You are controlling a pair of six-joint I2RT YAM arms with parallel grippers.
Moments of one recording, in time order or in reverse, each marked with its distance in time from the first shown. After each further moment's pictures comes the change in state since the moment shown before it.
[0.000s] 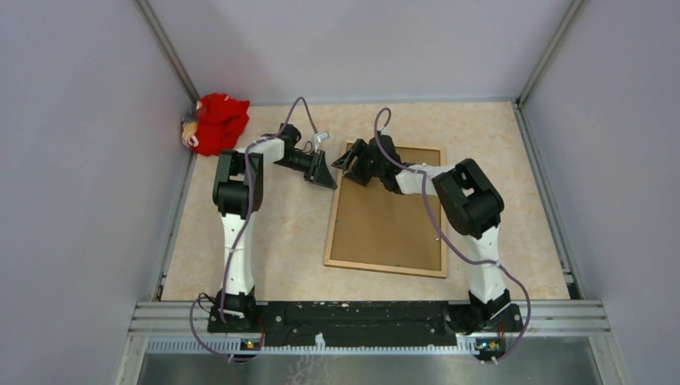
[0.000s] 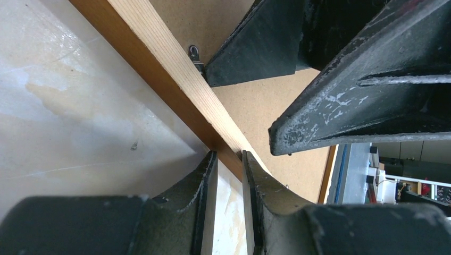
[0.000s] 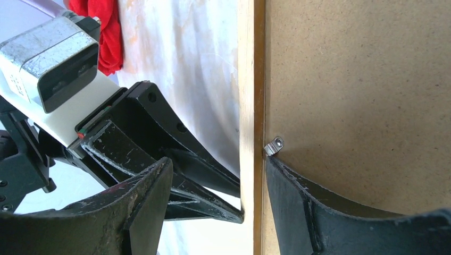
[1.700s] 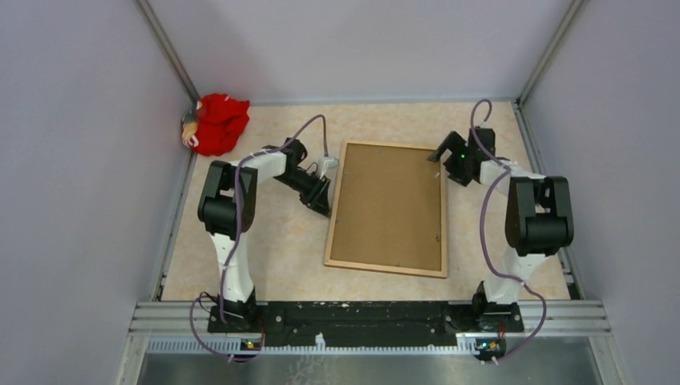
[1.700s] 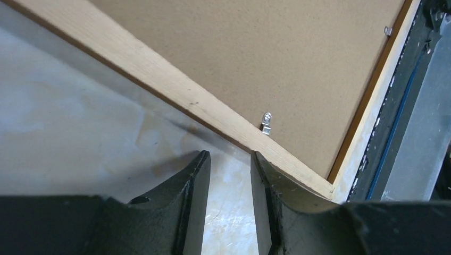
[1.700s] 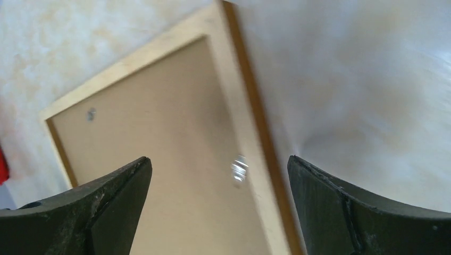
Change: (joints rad) left arm -0.083 -0.293 -0.329 -0.093 -0.254 0.278; right arm -0.588 -0.374 -0.295 -0.386 0.033 -0.423
